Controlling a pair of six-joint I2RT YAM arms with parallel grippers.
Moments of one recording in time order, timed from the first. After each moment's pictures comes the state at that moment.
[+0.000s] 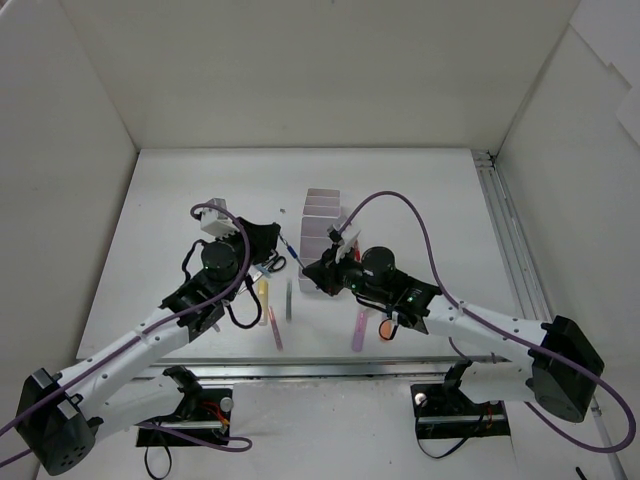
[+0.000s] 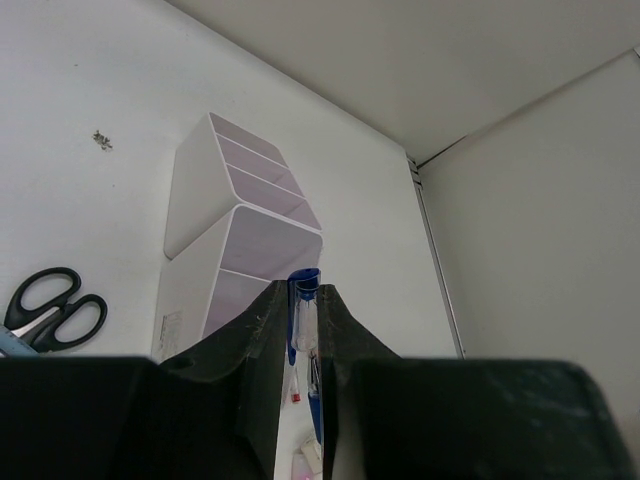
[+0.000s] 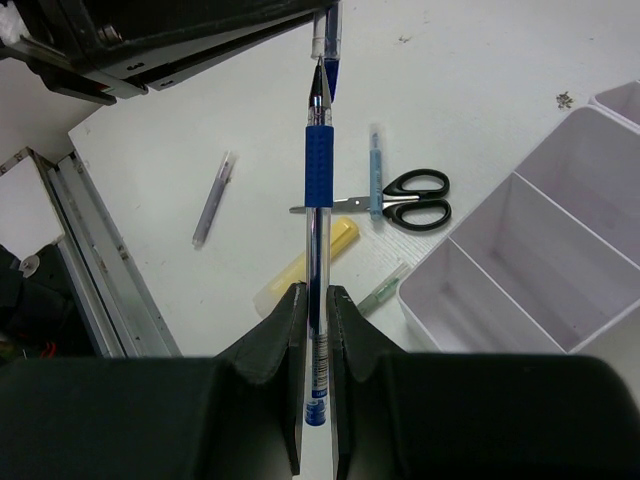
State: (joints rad) left arm -0.69 0.97 0.70 0.18 -0.37 -0.82; right arm 0.90 1.21 0.68 0.32 -0.09 0.26
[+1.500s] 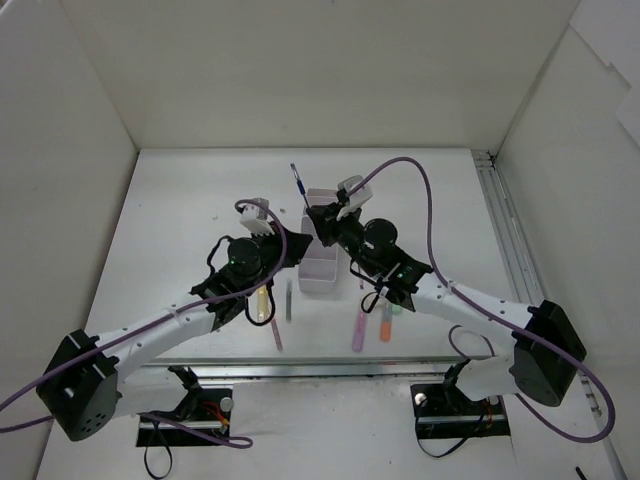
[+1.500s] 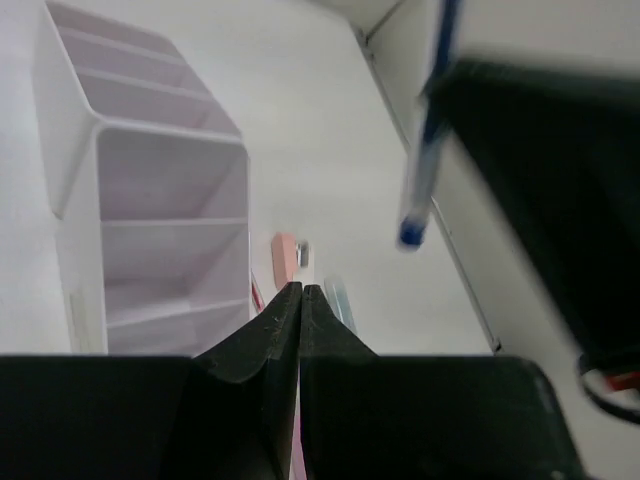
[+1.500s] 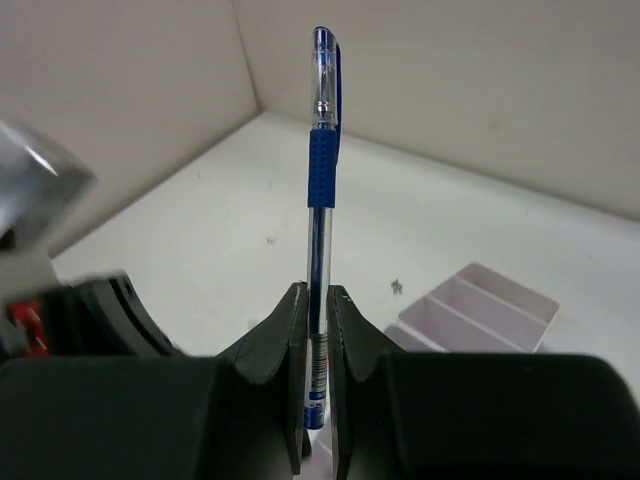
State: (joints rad) left arm -0.73 1.17 0.69 0.39 -0.14 -0.73; right arm 0.84 1.34 0.86 0.52 0.17 0.13
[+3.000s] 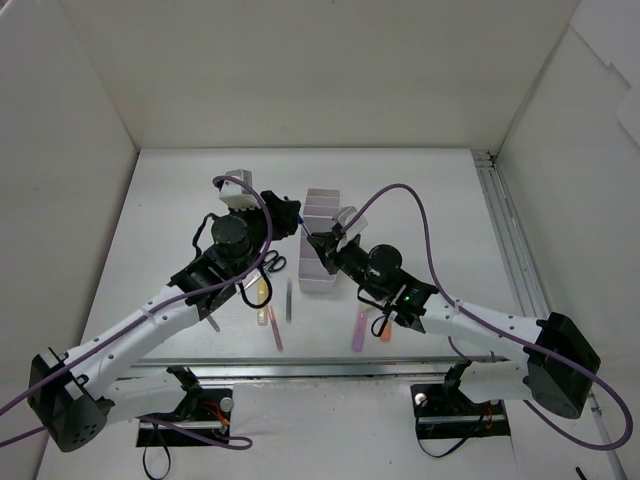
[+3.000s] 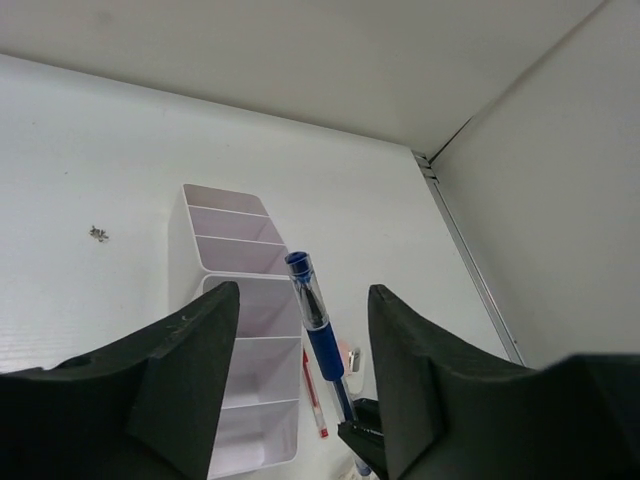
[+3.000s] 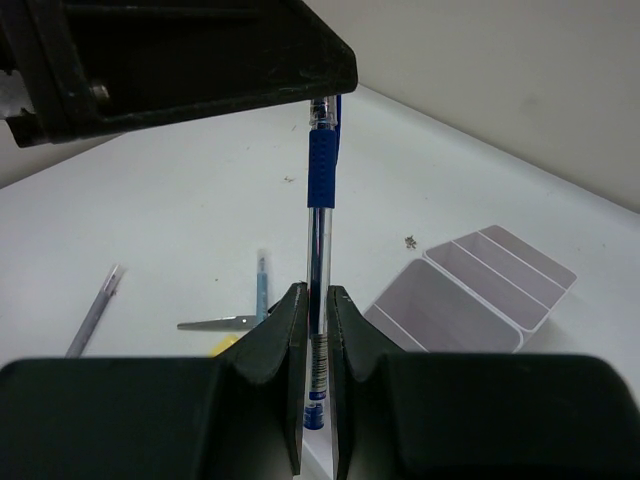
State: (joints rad) left arm -0.74 1.11 0.94 0.13 -0.36 -0.54; right arm 0.90 1.23 0.69 0.57 0.13 0.00
